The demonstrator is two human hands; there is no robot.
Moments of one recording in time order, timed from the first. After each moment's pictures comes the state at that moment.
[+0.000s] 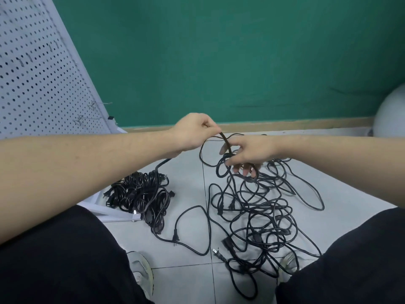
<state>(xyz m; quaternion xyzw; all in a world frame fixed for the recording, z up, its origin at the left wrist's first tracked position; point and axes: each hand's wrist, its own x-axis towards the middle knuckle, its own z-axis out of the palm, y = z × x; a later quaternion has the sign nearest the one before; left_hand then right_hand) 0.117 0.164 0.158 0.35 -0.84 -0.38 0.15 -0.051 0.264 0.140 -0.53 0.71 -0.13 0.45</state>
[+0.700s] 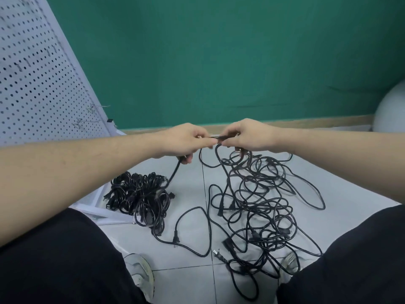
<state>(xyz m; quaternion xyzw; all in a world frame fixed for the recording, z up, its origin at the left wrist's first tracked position) 0.135 0.157 0.161 0.32 -0.85 -0.42 0.00 -0.051 0.258 0.154 -0.58 0.72 -0.23 0.30</state>
